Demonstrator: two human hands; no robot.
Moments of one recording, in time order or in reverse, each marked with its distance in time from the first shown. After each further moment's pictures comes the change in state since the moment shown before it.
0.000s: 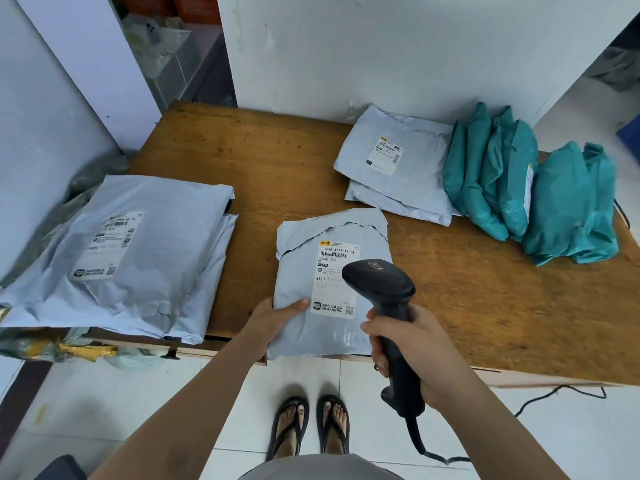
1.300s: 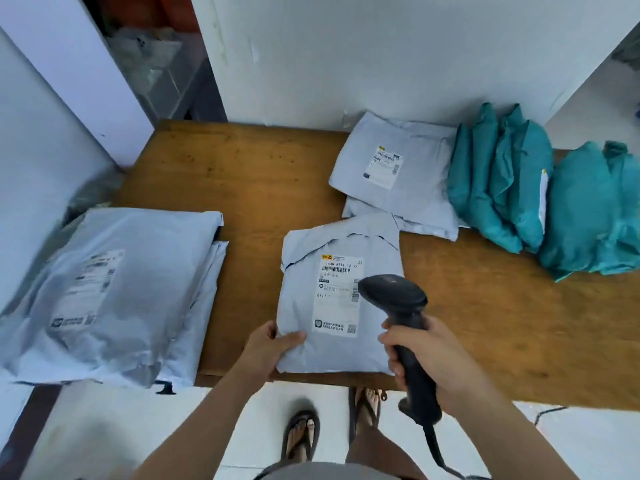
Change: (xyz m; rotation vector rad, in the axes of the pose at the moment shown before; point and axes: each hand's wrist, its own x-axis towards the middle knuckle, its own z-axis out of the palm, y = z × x) left_hand 0.028 0.002 0.002 -0.115 -0.065 -0.004; right_hand 0.049 -0.020 -0.033 0.059 0.042 0.147
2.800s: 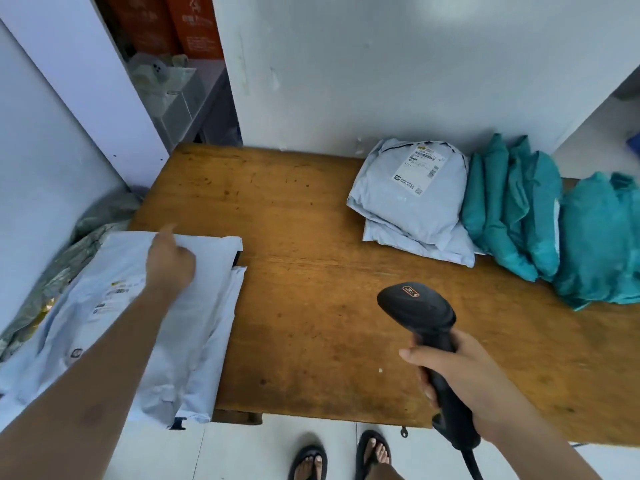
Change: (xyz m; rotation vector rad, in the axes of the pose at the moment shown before) left_hand 0.038 0.183 -0.131 0.732 0.746 0.506; right_hand -0.001 -0.027 0.015 -0.169 0.033 -0.085
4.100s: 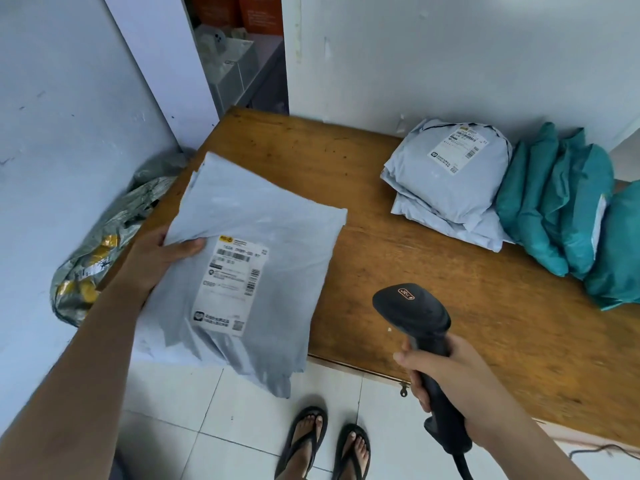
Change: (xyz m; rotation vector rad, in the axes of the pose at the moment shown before) left_hand -0.113 -0.058 -0.078 -0.633 -0.220 -0.082; right_hand -0.036 0.048 0.010 -0.035 -0.183 -0.047
